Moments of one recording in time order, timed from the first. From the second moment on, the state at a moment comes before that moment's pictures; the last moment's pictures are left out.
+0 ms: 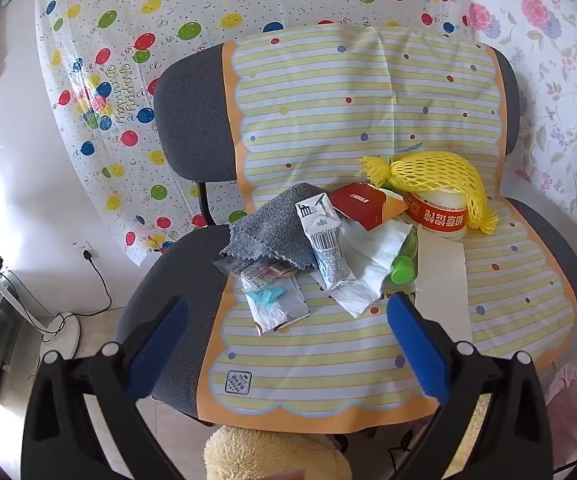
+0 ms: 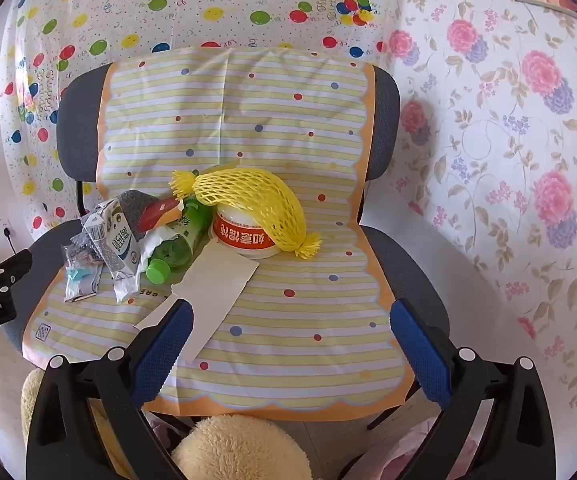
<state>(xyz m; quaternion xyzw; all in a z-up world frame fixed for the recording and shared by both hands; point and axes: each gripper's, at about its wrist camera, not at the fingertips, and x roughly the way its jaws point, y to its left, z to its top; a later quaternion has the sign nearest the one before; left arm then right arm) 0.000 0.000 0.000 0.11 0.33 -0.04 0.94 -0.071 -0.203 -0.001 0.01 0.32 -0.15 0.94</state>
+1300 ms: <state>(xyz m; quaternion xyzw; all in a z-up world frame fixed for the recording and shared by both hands) -0.001 0.010 -0.006 0.11 0.34 -0.03 0.93 -0.071 -0.206 -0.006 0.01 0.32 -0.15 0.93</state>
